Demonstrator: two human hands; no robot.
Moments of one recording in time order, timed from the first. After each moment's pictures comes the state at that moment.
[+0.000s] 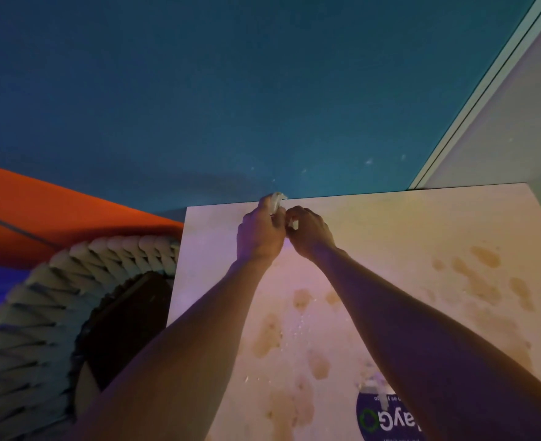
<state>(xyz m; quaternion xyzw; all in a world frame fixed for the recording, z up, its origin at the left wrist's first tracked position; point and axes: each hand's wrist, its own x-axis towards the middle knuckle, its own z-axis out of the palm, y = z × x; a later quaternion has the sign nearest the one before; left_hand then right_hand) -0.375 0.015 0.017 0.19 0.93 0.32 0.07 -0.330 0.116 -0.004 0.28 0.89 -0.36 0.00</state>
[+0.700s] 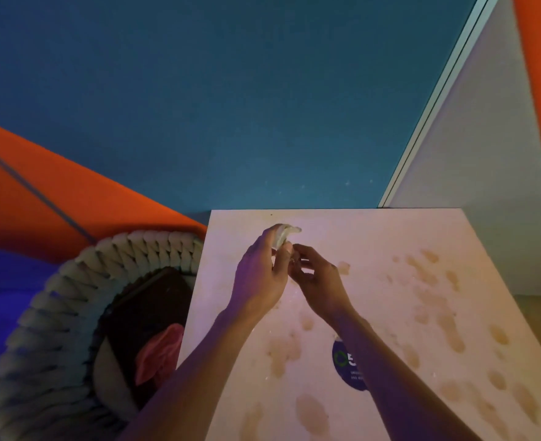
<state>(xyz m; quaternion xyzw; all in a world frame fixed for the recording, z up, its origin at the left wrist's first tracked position) -0.203 -0.101 0.145 0.25 0.88 0.40 0.04 -0.138 0.017 0.104 0.18 0.80 -0.55 -0.13</state>
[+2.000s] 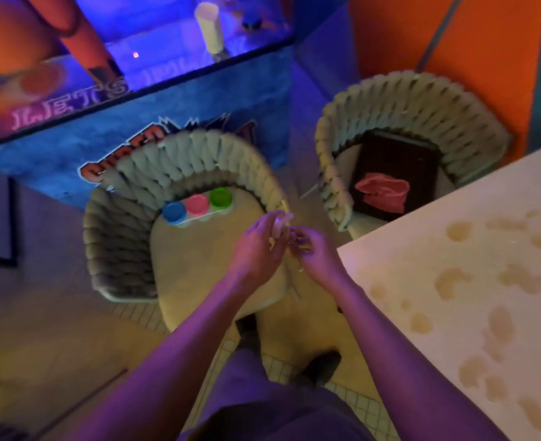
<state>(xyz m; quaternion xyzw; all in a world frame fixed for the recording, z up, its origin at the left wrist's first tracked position) 0.201 -0.555 0.065 -0.23 0.88 0.41 -0.09 0.112 -0.428 0.023 -0.20 0.79 -0.50 0.28</state>
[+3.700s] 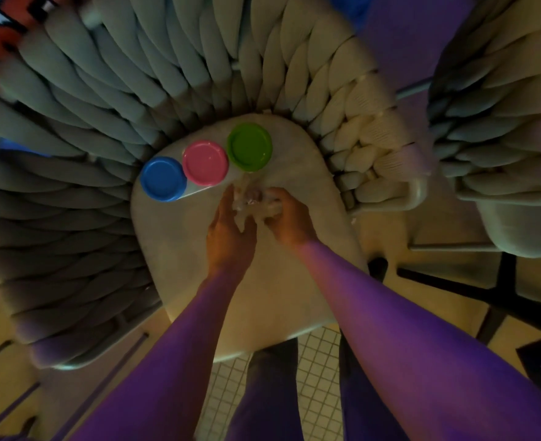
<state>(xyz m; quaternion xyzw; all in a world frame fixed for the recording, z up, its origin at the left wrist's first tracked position) 0.192 -0.774 -0.246 -0.49 0.78 0.39 0.00 0.092 -0.695 -0.277 -0.12 0.82 -0.37 0.42</state>
